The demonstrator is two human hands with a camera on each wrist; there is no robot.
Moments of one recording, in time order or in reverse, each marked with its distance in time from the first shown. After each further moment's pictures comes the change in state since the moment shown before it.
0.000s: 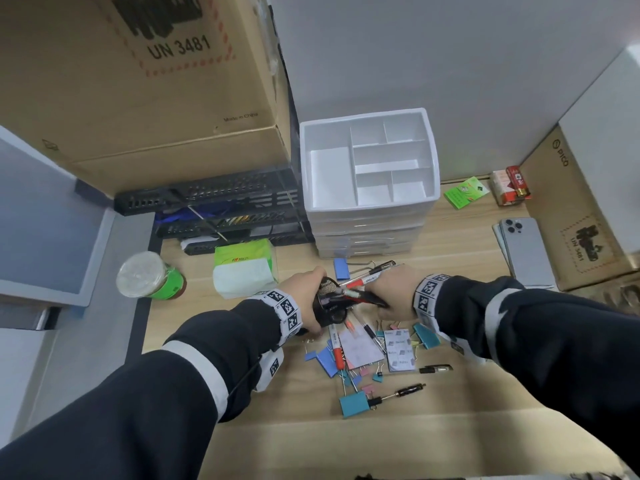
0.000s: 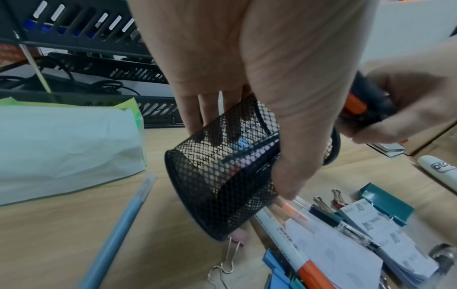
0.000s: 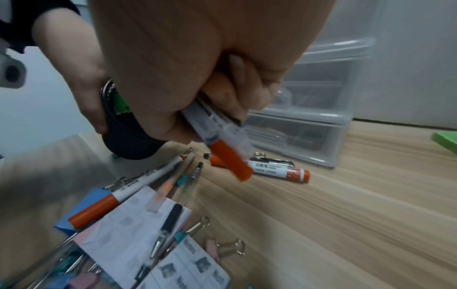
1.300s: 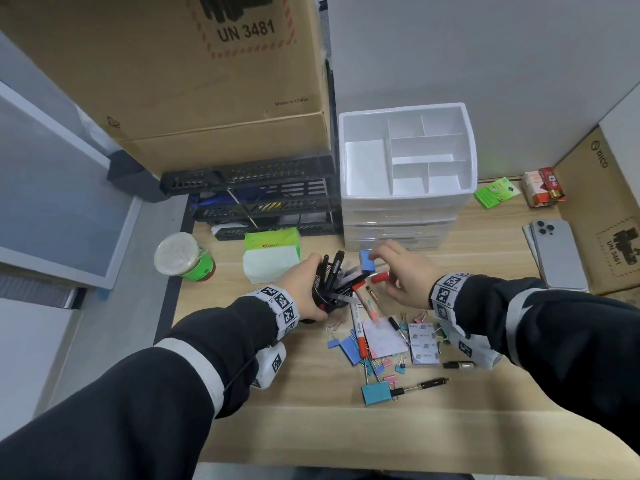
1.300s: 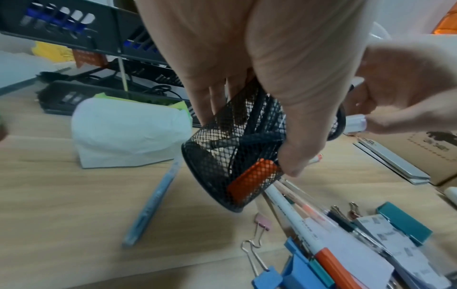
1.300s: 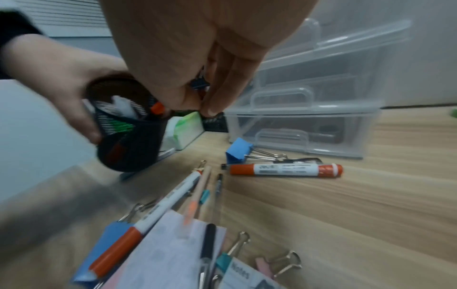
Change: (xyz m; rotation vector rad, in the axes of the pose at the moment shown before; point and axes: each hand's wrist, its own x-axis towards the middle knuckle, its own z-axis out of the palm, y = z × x) left_hand -0.036 -0.045 0.011 -0.282 0.178 -0.064; right_hand 0.005 -0.022 0.004 0.419 0.402 -0.035
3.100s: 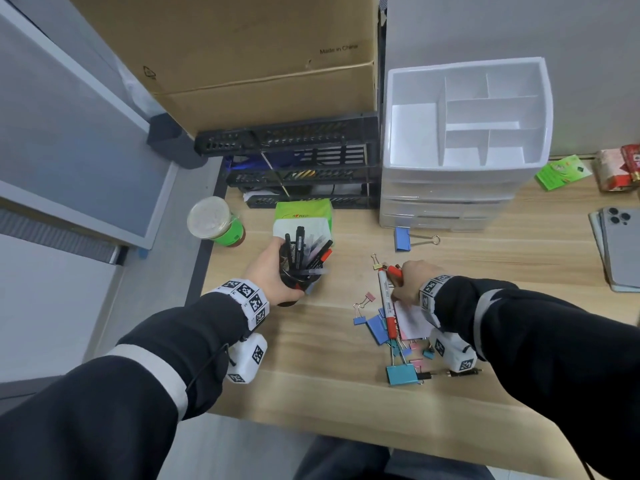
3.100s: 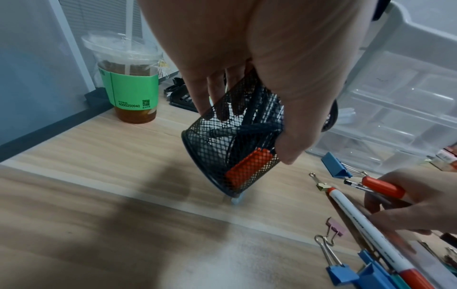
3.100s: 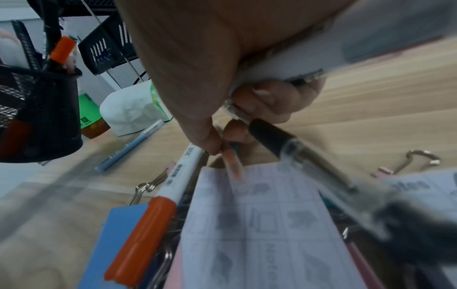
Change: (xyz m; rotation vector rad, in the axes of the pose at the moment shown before) left_hand -0.054 -0.087 -0.004 -0.197 0.266 -0.220; right_hand 0.047 -0.009 0.089 -0.103 -0.344 0.534
